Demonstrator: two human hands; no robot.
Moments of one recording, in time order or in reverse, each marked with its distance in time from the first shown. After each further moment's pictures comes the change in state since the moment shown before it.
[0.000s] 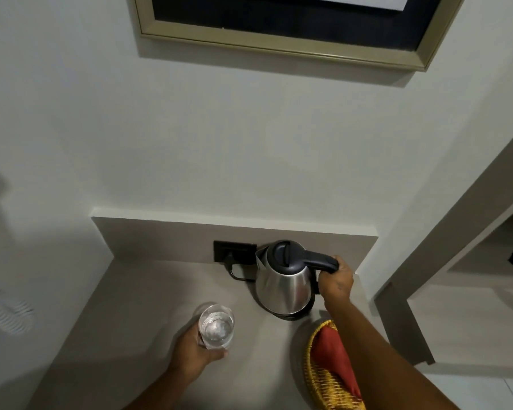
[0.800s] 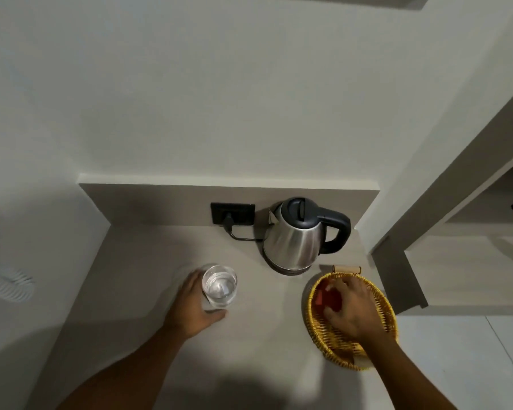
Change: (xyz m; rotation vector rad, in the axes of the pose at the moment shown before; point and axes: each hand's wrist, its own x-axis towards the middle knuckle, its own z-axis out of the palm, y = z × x) left_hand 0.004 0.002 -0.029 0.483 -0.130 0.326; right_hand -0.071 0.115 -0.083 -0.869 -0.446 -0.361
